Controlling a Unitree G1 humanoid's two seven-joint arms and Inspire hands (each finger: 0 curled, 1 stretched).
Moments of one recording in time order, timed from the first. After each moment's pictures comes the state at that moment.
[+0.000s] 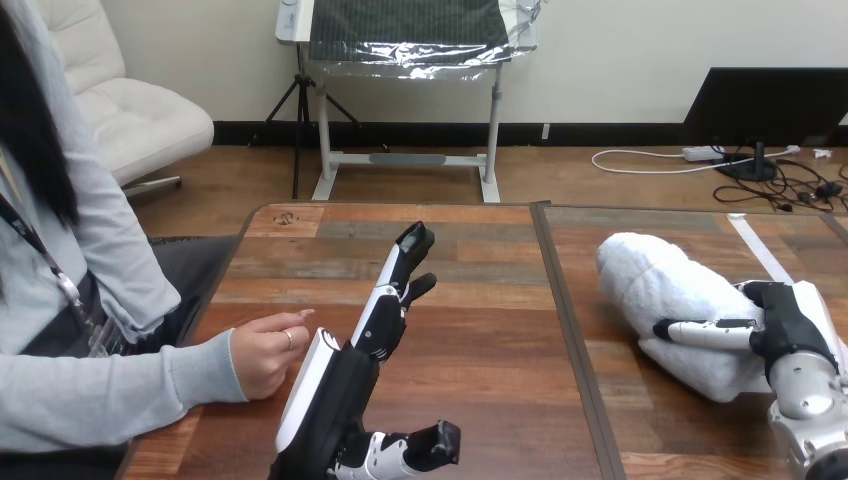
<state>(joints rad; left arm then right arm) 0.01 0.04 -0.13 0.70 0.13 -1.28 -0.13 -0.64 -0.43 -0.05 1.35 -0.20 -0.19 -0.18</state>
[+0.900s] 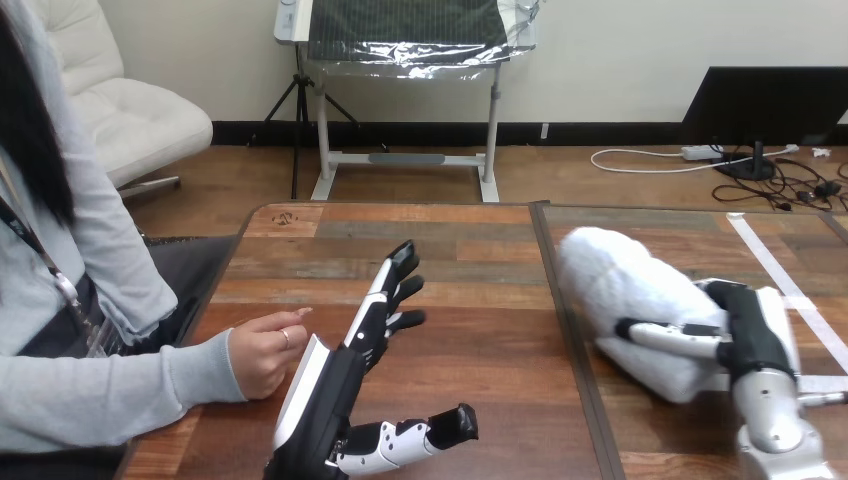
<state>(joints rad) 0.05 0.07 -0.09 0.63 0.25 -1.05 -0.02 -0.57 -0.34 -0.07 1.34 -0.16 -0.43 -0.19</state>
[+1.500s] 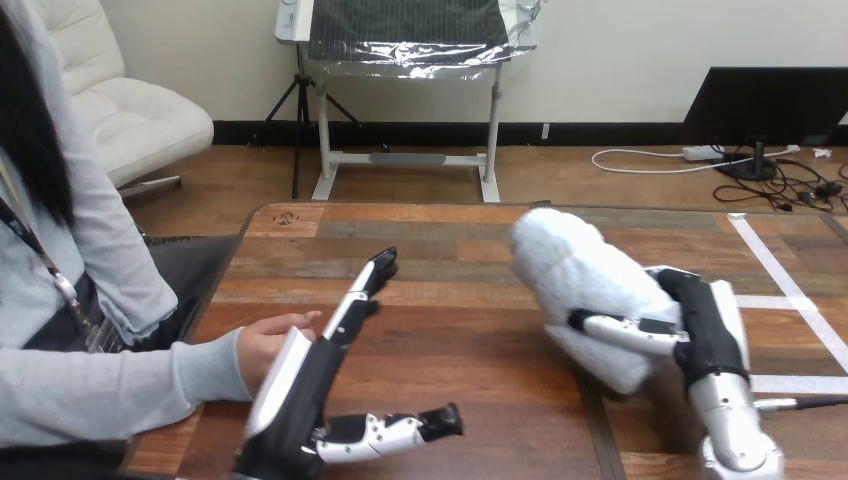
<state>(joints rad) 0.05 0.16 -0.06 0.53 0.35 -0.89 0.04 -0.52 -0.26 -0.08 1.29 -0.11 -0.61 -0.14</state>
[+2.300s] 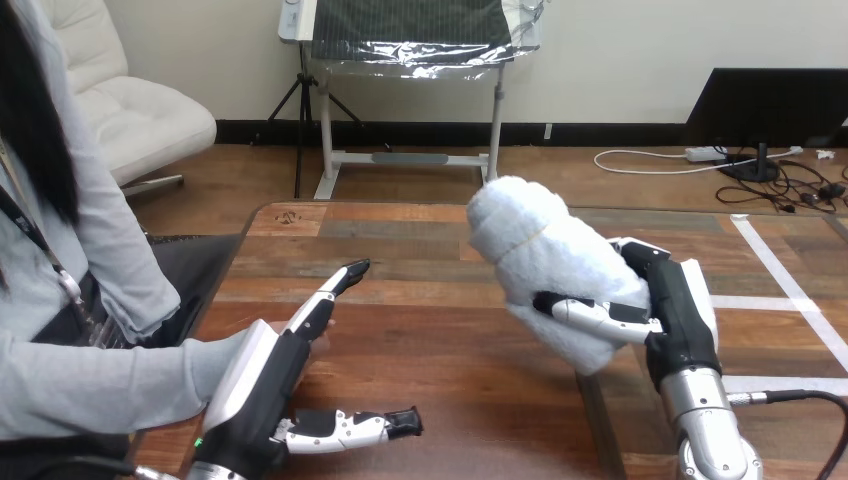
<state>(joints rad) 0.03 0.26 -0.05 0.51 0.41 -0.80 0.09 -0.46 -0.19 -0.09 1.20 -0.05 -0.78 -0.04</state>
